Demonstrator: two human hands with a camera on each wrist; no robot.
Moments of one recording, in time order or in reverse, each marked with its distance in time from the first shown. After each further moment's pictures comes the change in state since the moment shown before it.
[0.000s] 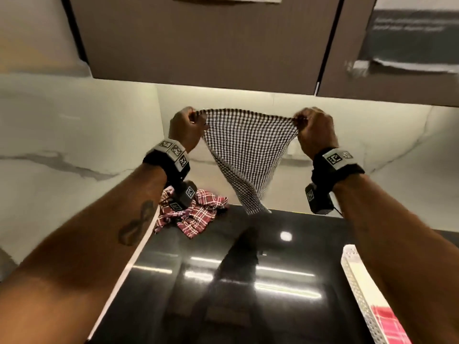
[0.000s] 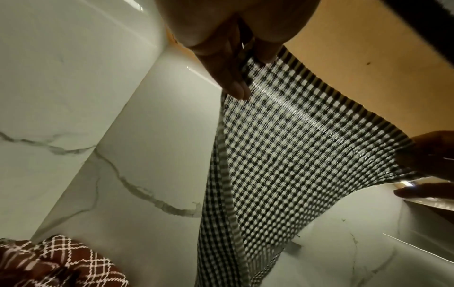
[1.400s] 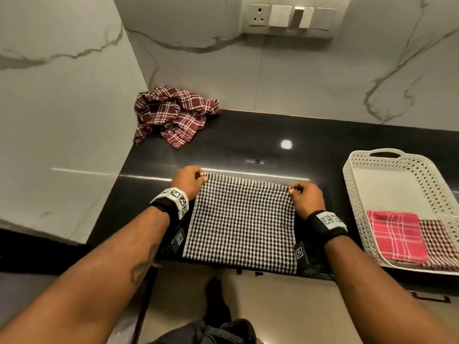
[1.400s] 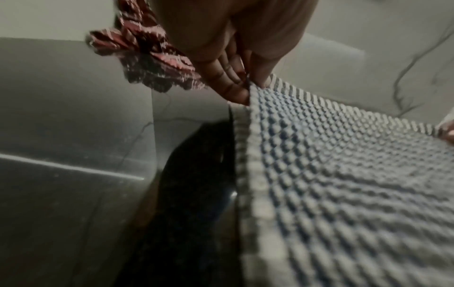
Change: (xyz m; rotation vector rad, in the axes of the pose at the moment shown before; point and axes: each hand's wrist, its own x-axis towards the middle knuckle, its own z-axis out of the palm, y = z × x) left_hand -0.283 -0.211 0.107 0.471 -0.516 -0.405; right_hand -0.374 0.113 0.088 0.061 -0.620 0.861
